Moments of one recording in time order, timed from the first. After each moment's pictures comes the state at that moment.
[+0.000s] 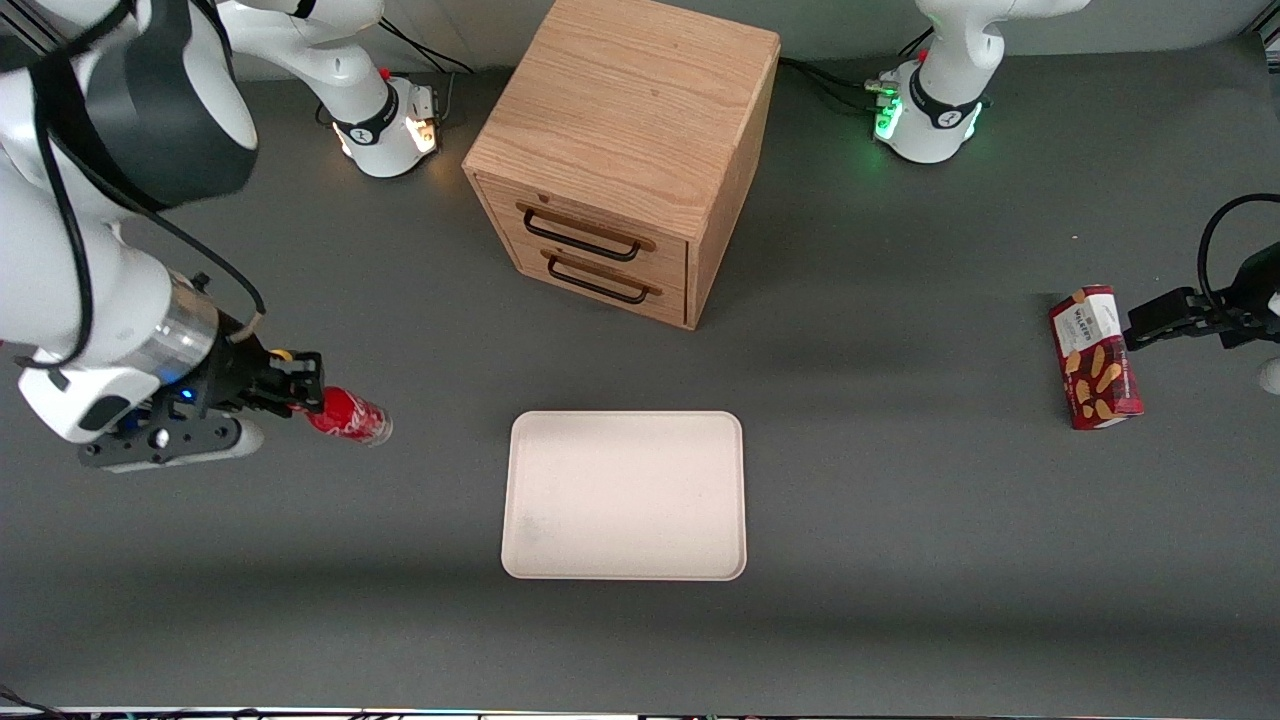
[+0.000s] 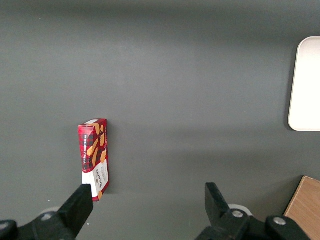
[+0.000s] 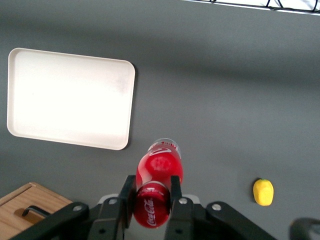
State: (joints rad) arm 0.23 0.45 0.04 -1.00 0.00 1.47 0.16
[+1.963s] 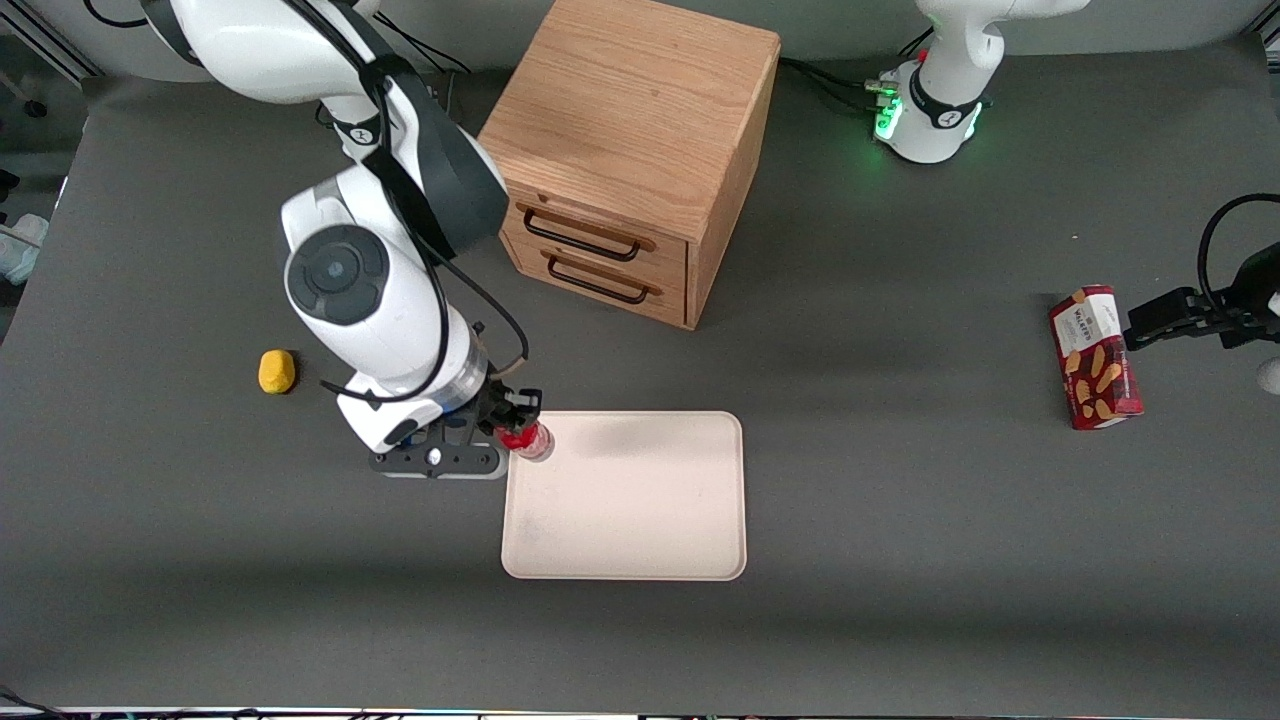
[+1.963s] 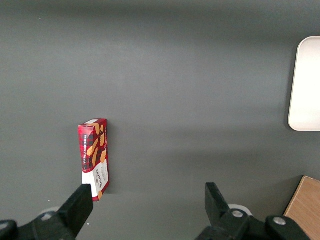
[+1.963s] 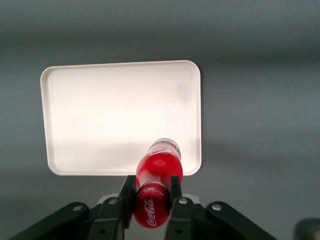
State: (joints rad) arm 0.46 0.66 0.03 -1.03 0.00 1.76 0.54
